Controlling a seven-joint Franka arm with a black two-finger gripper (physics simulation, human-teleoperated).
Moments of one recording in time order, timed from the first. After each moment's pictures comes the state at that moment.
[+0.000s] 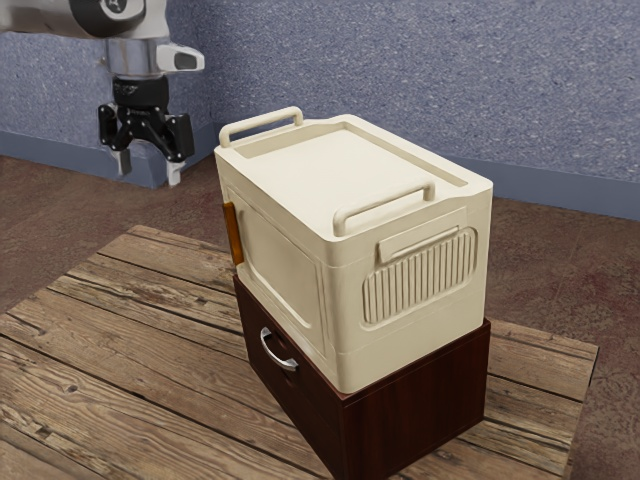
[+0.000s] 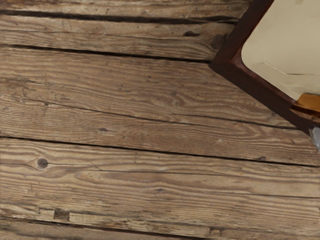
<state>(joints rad) -0.32 0.11 0.41 -1.44 0.00 1.27 0.00</state>
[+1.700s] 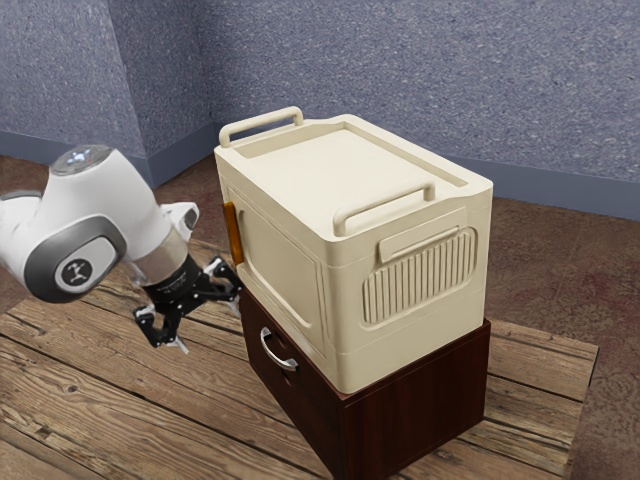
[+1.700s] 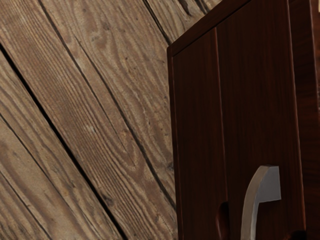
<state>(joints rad) -0.51 -0.48 0.32 -2.62 0.10 2.40 -1.28</state>
